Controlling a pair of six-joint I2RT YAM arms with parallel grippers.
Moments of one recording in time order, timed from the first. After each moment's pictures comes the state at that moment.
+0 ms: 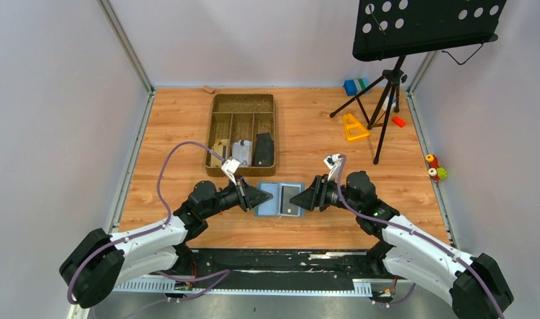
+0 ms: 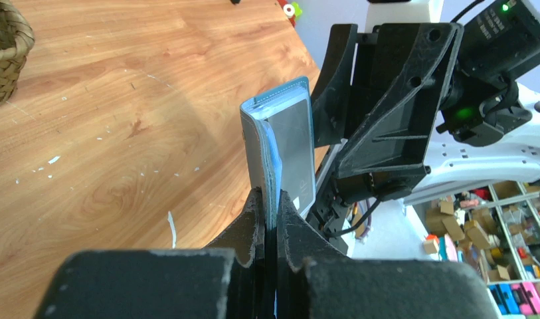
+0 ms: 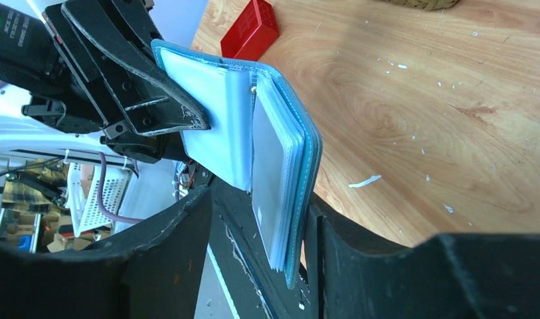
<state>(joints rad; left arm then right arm) -0.76 0.98 0.21 0.70 0.32 -0.80 0.66 0.86 0.34 0.23 -0.46 0.78</state>
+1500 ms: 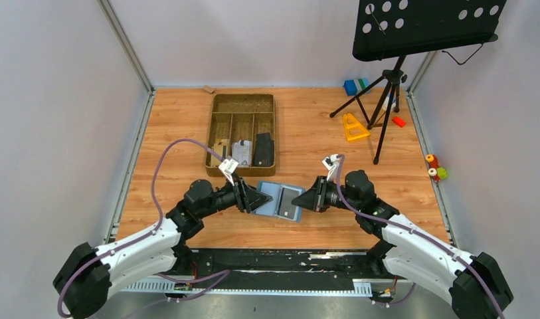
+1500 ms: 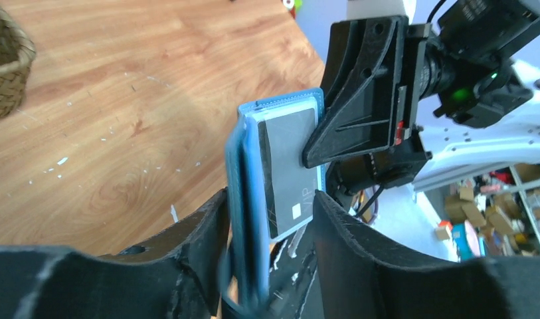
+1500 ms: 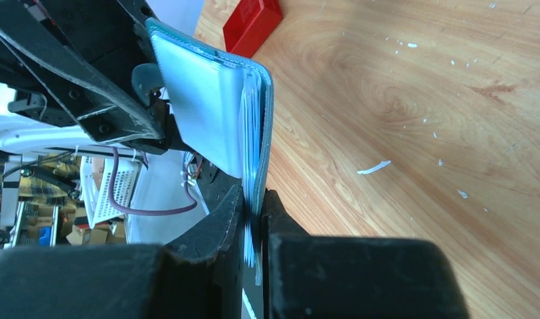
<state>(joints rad) -0.76 0.88 0.28 0.49 0.36 -0.72 0.65 0.87 0.36 0.18 -0.51 0.80</state>
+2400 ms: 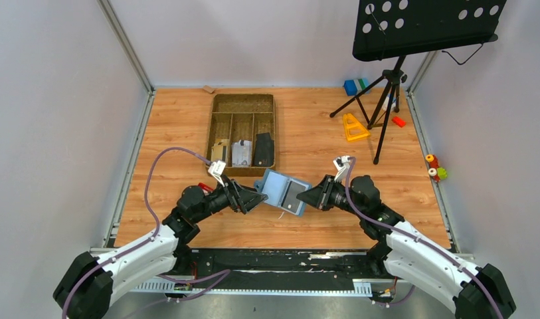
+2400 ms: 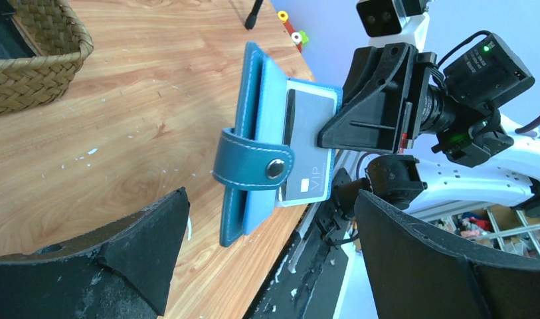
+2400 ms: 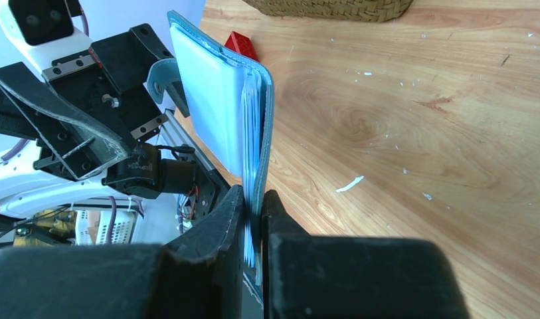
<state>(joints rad) -0.67 0.77 0.15 0.59 0.33 -0.83 0.66 0.74 0.31 0.17 -0.33 0.87</state>
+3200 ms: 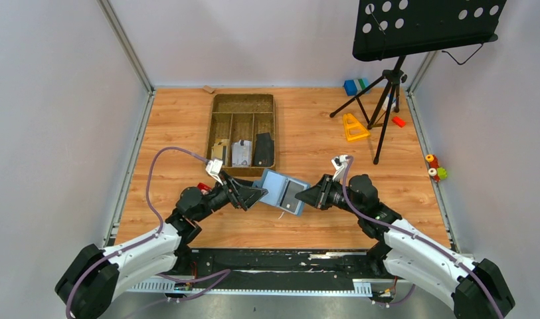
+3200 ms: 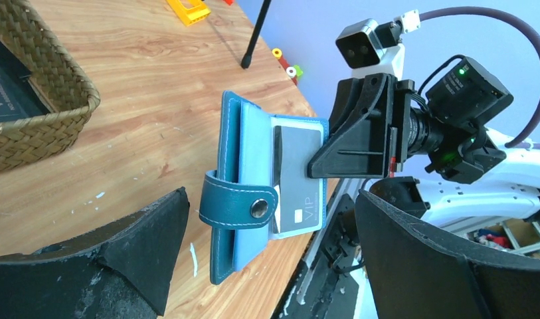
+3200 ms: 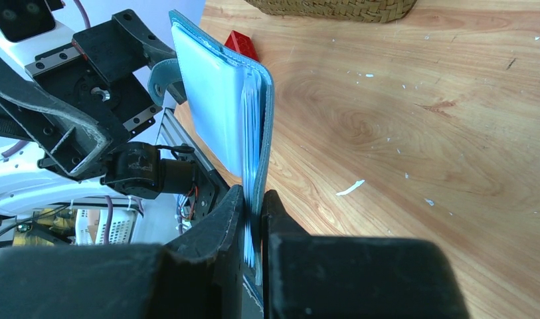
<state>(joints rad) -0.67 0.86 0.13 0.79 0.28 -0.81 0.66 0.80 0.31 0.21 -0.34 0.87</state>
